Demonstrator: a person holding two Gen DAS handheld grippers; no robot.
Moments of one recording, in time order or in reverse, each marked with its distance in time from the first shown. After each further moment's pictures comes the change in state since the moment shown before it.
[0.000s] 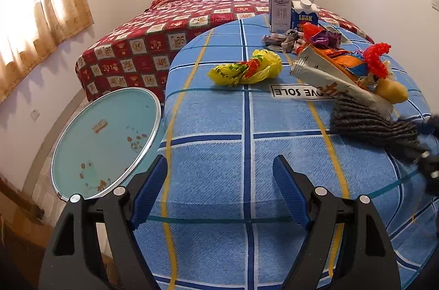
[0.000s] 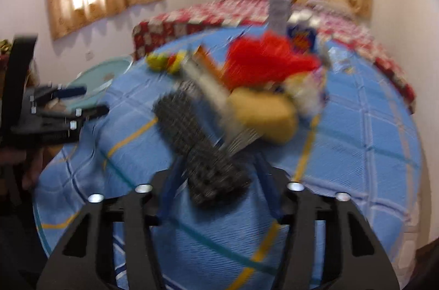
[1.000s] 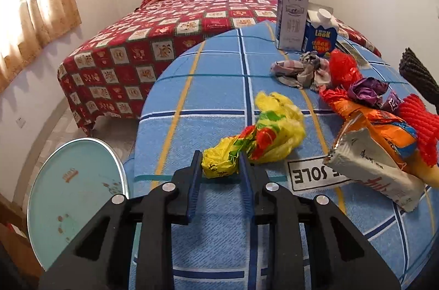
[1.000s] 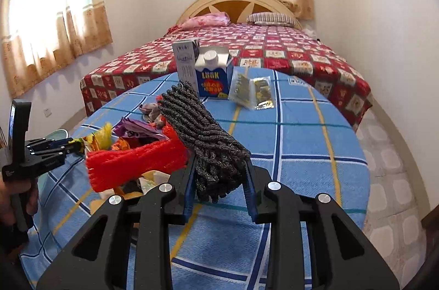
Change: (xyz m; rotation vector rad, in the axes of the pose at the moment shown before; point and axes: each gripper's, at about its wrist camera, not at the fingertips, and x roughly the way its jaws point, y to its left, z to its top) left arm 0.084 0.000 0.085 -0.007 0.005 -0.043; right arm -0.023 -0.113 0.051 0.226 -0.190 -0.207
